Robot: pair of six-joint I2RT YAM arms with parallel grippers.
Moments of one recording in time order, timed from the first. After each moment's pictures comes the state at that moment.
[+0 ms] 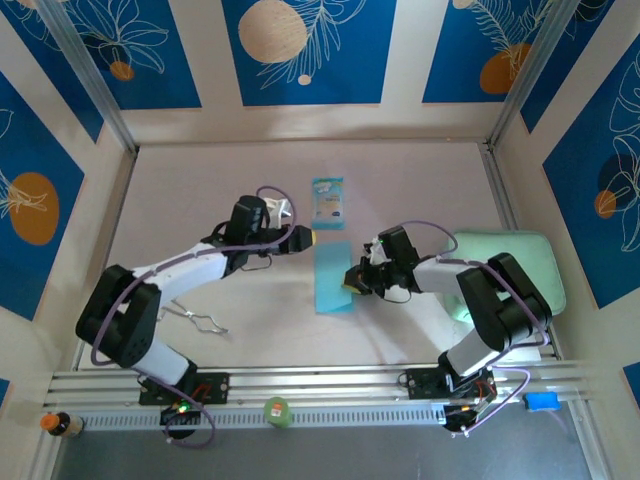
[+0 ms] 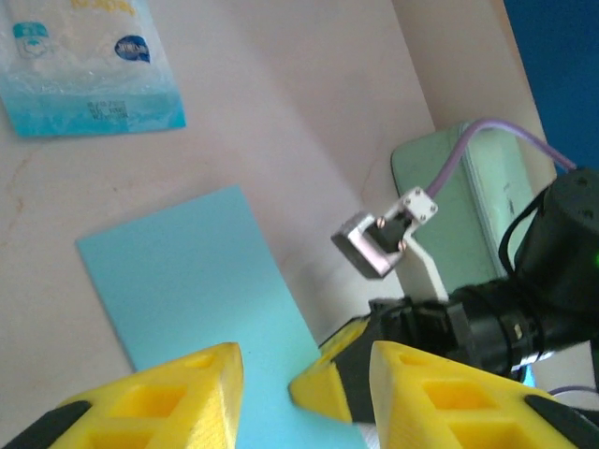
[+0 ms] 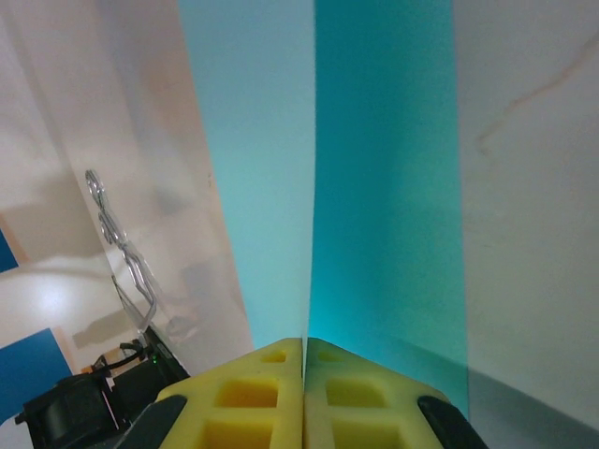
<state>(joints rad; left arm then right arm) -0.55 1.50 0.84 0.08 0.53 -0.63 0.44 1.57 0.57 0.03 -0.69 0.90</state>
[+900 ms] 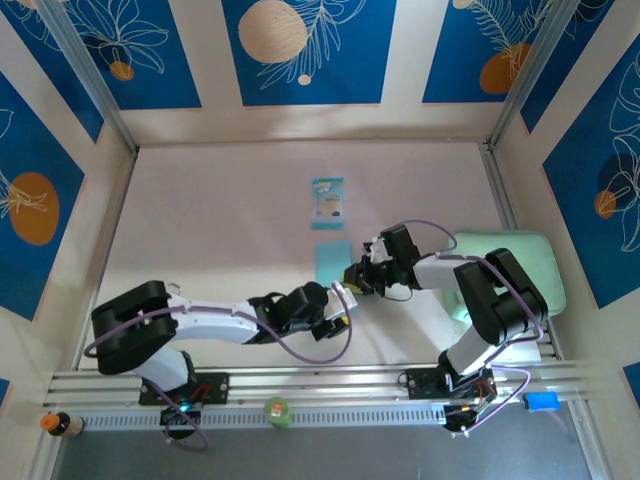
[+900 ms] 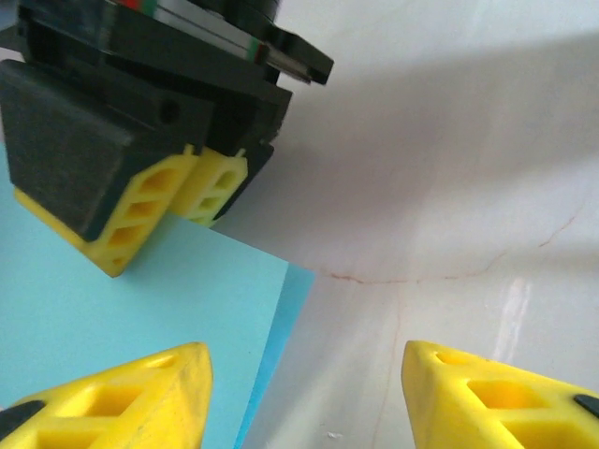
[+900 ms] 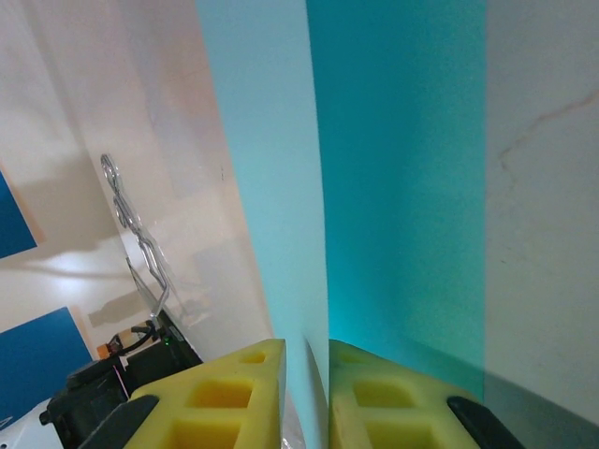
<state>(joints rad) -1.19 1.53 0.66 0.19 -0.10 0.04 0.40 1.60 0.59 0.03 -0.77 0.86</state>
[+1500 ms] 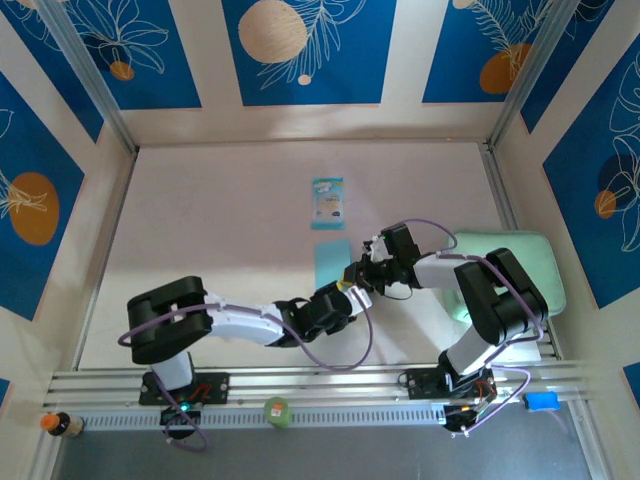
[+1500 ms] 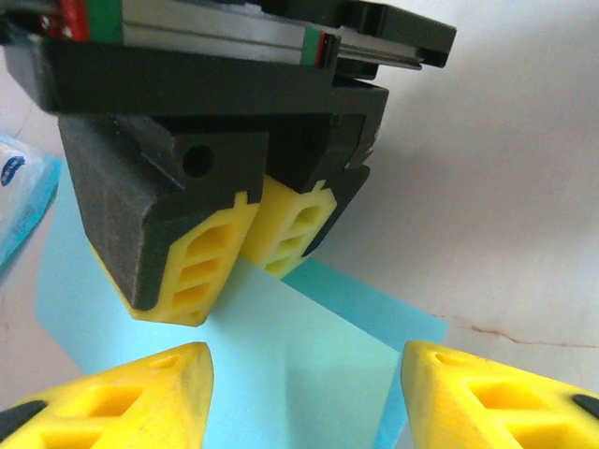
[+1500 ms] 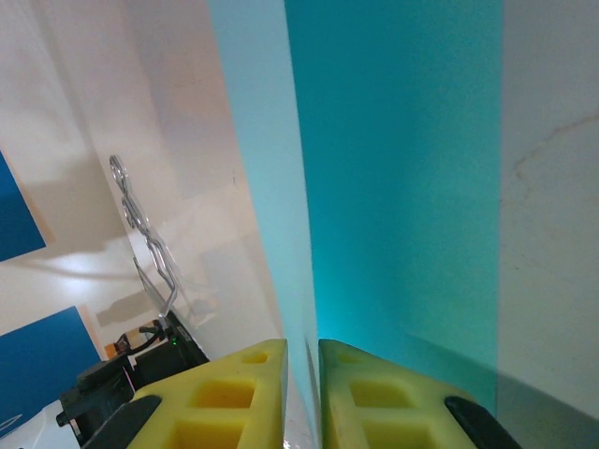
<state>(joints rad) -1.26 1.71 0.78 0.18 -0.45 0.16 0.40 1.60 0.60 0.03 -0.78 0.87</state>
